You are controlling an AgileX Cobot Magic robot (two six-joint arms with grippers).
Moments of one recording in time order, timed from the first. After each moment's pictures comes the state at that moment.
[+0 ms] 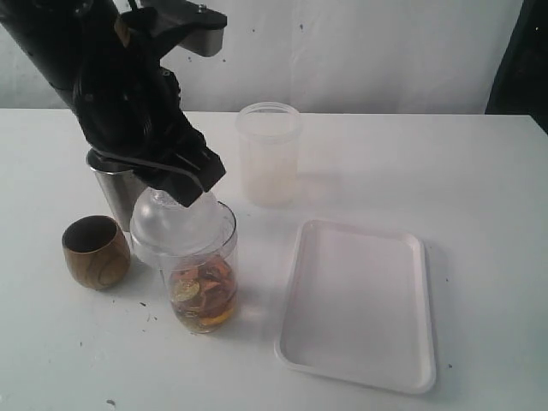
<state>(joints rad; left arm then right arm) -0.71 1.55 -1.47 0.00 1.22 0.05 0.04 0.00 0.00 -0.21 0.37 0.45</state>
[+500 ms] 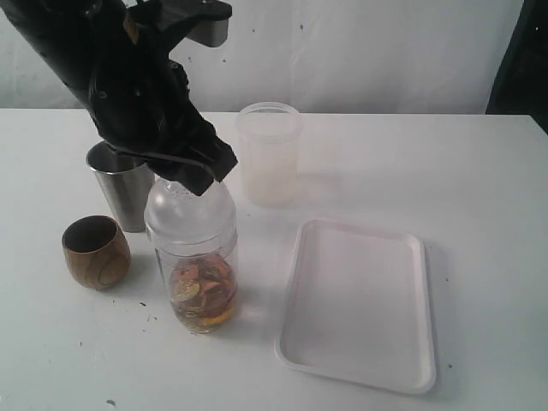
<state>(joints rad) -0.71 1.56 -1.47 0.00 1.15 0.02 0.04 0.00 0.00 -0.21 0.37 0.45</state>
